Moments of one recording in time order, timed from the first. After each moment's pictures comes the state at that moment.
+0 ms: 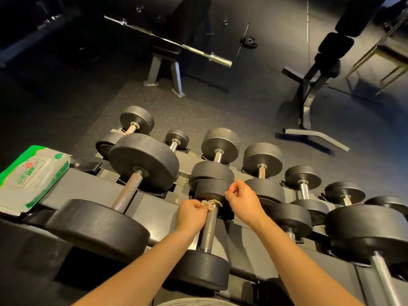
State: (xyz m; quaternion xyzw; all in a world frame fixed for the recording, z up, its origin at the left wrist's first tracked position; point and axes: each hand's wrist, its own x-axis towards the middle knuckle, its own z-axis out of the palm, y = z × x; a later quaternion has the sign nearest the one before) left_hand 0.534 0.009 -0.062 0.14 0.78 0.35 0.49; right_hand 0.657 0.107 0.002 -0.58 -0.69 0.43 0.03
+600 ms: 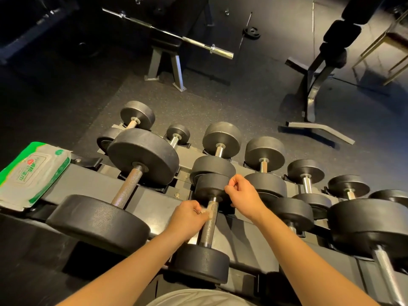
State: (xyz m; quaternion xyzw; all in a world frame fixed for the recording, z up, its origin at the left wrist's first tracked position) left_hand 0.523 -0.017 -0.032 0.28 0.77 0.26 0.51; right_hand 0.662 0.113 -0.005 -0.56 -0.68 0.47 0.03
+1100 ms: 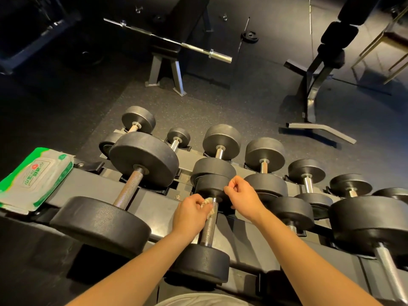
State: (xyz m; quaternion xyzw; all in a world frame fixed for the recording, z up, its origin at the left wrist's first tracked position) left_hand 0.537 -0.009 -0.028 0.32 0.80 0.30 0.41; right_hand 0.667 0.110 -0.011 -0.55 -0.68 0.48 0.04
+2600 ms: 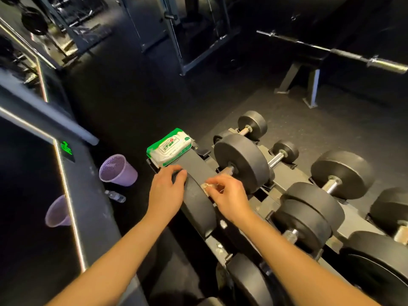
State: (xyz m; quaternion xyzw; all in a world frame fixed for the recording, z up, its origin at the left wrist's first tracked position) left_hand 0.423 -0.124 0.080 0.11 0.95 0.30 0.04; right_hand 0.500 0.024 0.009 -0.17 -0.79 0.58 0.07
